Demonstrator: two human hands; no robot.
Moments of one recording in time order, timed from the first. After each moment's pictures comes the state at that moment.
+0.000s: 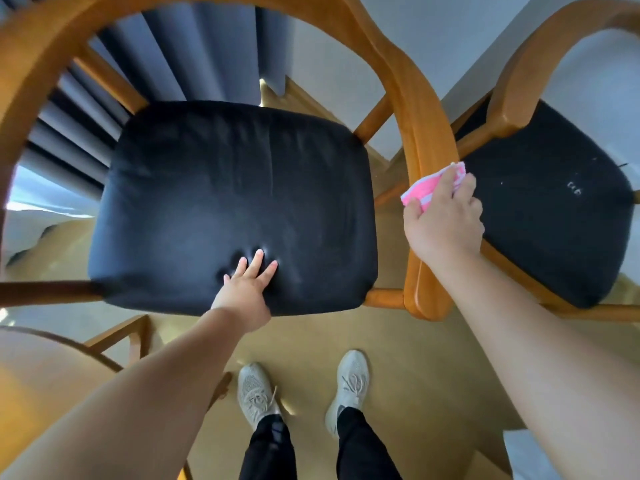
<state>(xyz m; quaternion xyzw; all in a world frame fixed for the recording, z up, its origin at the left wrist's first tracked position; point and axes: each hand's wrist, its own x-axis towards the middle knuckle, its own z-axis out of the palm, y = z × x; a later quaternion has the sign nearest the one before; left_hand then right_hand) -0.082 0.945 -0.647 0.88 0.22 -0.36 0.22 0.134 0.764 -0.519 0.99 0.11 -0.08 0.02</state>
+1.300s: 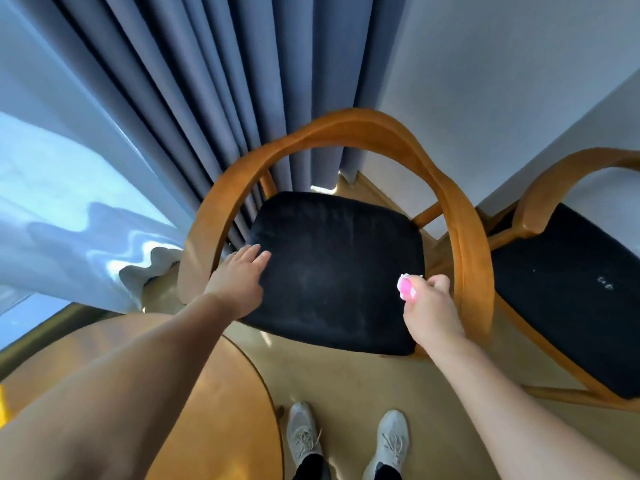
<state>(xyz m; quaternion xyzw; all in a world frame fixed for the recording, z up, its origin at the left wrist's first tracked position) -0.161 1.091 -0.441 0.94 0.28 -0.15 0.14 0.015 0.821 -0.421 0.95 0.19 -0.22 -0.09</state>
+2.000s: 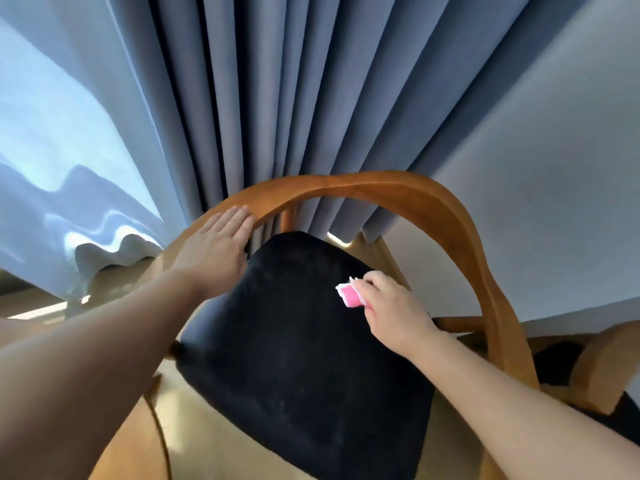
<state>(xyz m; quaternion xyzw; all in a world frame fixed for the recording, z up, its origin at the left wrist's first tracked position) -0.112 1.197 -0.497 0.93 0.36 -0.03 0.07 0.123 0.997 -0.479 0.74 0.66 -0.11 0.03</state>
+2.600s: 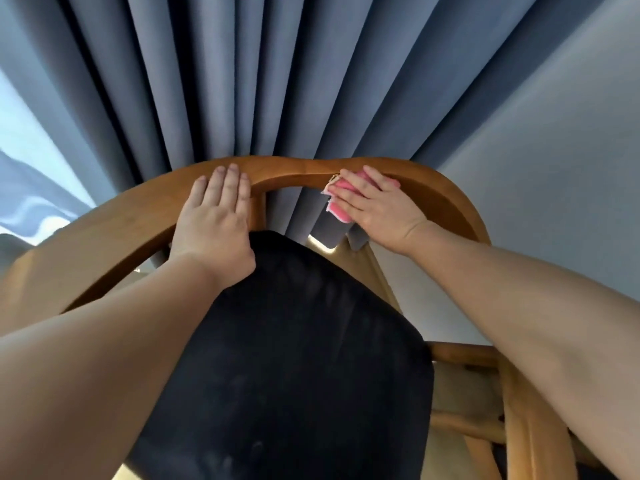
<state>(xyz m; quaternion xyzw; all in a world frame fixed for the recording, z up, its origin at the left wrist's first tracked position) -0.011 1.204 -0.538 0.89 0.45 -0.06 -0.07 0.251 1.149 -0.507 0.50 0.73 0.23 0.41</state>
